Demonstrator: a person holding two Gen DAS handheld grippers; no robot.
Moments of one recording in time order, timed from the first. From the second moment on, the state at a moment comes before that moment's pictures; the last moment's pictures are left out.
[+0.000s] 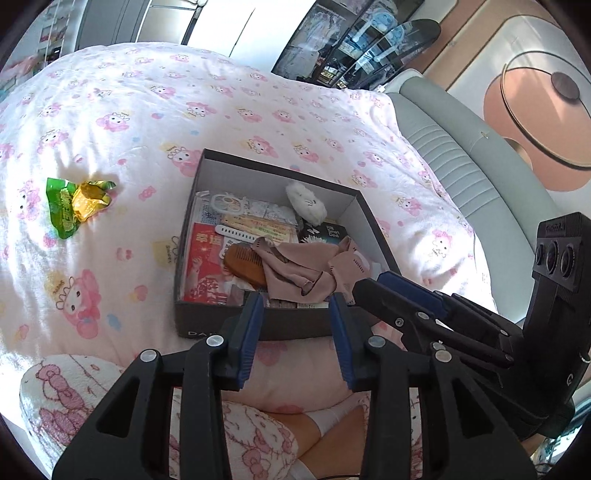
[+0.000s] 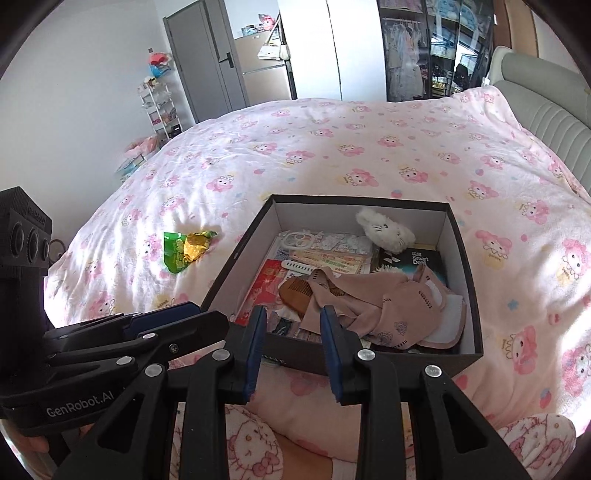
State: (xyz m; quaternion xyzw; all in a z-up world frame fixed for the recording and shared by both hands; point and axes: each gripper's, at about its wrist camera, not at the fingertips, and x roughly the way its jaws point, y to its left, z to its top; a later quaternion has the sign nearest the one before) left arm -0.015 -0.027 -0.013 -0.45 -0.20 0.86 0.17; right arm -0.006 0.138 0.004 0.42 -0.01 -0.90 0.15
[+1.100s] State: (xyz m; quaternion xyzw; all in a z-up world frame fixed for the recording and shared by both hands) left arm -0.151 -0.289 -0.174 -0.50 -0.35 0.79 -0.01; right arm -0.239 -0.096 -0.154 0.61 -0.04 -0.77 0.19
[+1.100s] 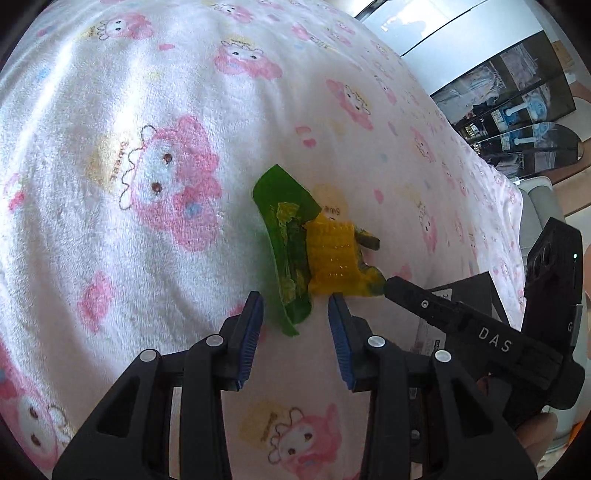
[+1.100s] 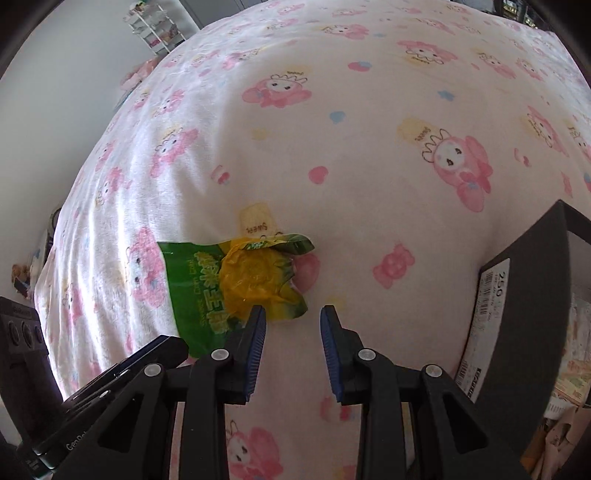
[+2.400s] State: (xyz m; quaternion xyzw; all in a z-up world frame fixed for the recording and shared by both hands) left arm -0.056 -0.317 -0.194 -0.52 -0.36 0.77 -0.04; right arm -0.171 -0.129 -0.207 0.67 -0.04 -0.67 0.33
